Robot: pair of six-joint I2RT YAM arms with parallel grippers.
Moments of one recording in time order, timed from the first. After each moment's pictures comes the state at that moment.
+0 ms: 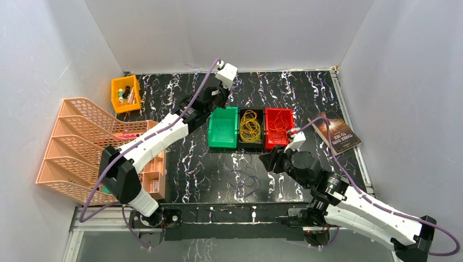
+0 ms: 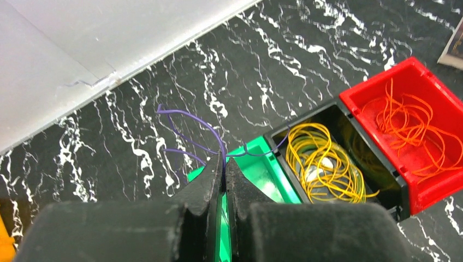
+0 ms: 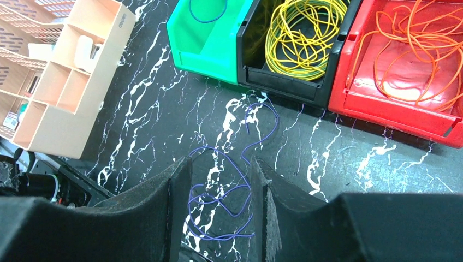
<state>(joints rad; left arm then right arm) -0.70 1.56 1.40 -0.16 -0.25 0.13 1.01 0.55 0.49 -0.30 0.35 0.60</state>
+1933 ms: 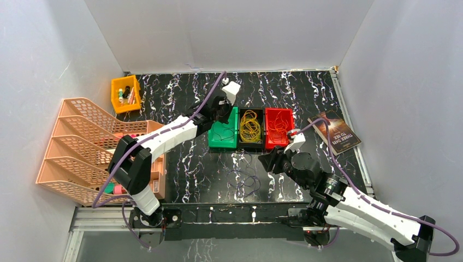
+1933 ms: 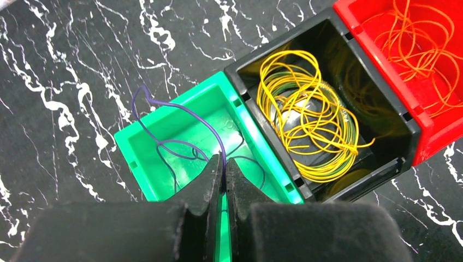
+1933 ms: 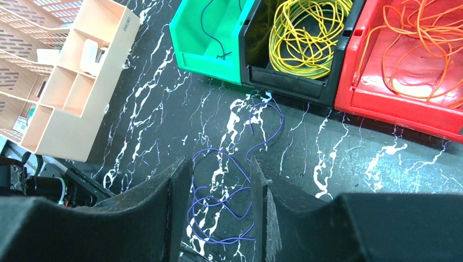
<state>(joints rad) -0.69 1.67 1.27 -0.16 -0.12 0.02 1.01 0.54 0.46 -0.26 0.34 0.62</state>
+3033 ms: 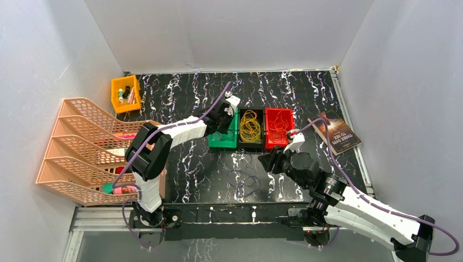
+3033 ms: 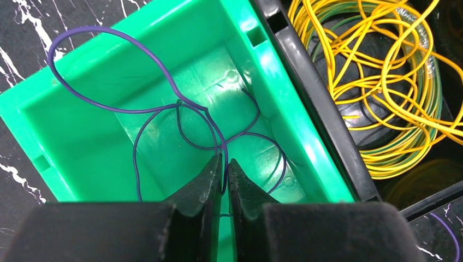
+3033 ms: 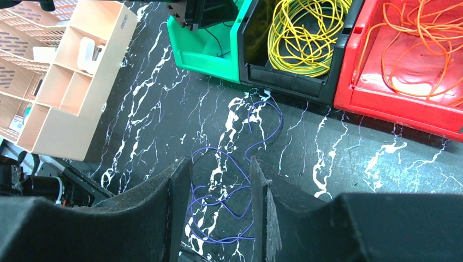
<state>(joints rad) -0.66 1.88 1.23 -0.17 -0.09 -0.02 1.01 0.55 0.46 -0.26 0.34 0.62</state>
